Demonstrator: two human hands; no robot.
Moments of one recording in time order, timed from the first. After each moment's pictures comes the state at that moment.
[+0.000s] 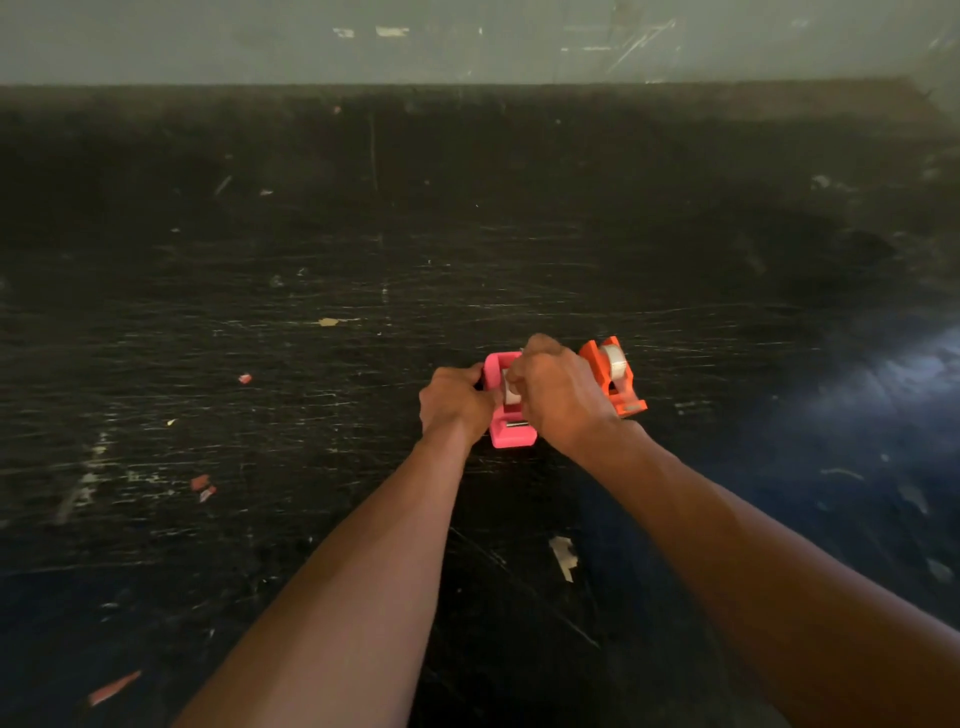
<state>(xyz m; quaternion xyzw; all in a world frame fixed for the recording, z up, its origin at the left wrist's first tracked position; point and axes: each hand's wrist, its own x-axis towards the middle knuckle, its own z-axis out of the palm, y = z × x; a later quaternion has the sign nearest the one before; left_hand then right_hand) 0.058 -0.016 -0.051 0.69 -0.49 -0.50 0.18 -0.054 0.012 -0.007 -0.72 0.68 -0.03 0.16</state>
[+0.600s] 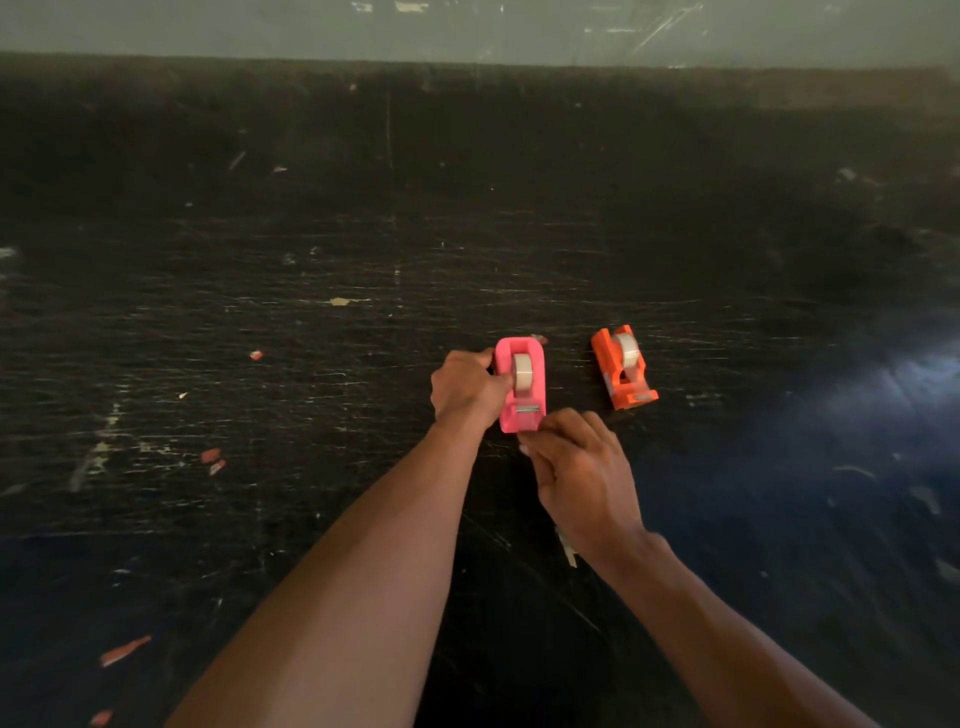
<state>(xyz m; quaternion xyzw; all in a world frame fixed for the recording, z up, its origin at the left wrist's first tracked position) 0.056 -0.014 -0.052 0.70 -0.51 -0.46 0.17 -0.052 0.101 -0.059 -0.72 0.66 -0.19 0.09</state>
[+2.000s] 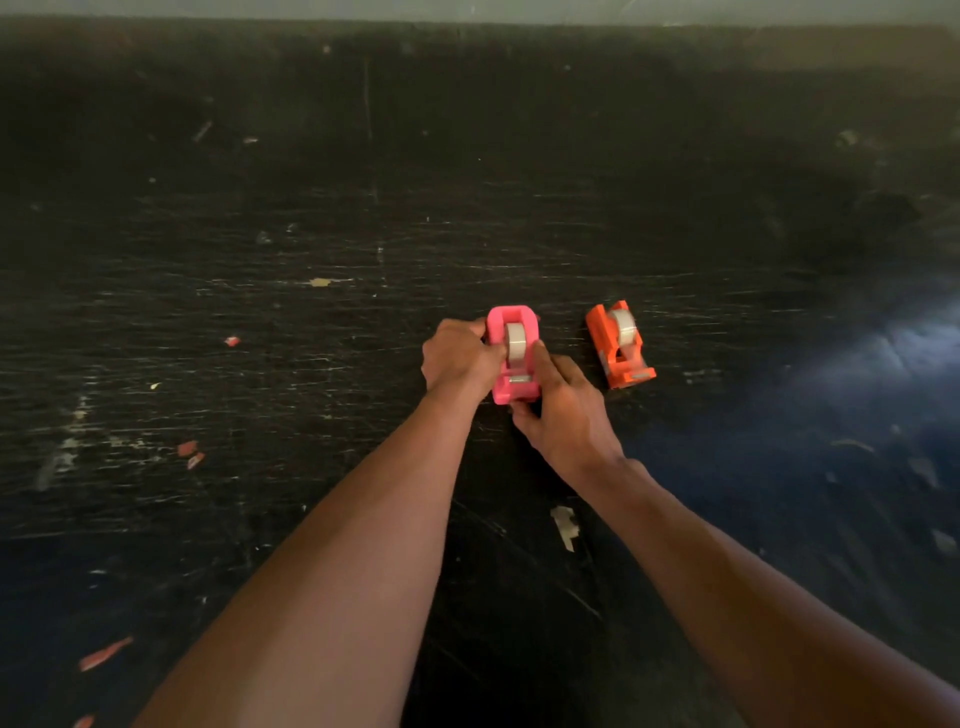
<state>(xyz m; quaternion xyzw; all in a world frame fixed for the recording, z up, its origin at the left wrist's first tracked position) 0.052 -0.029 -0.059 0.70 -0.51 -0.46 0.19 -0.058 0.055 -0.072 -0.66 0.70 -0.17 0.19</state>
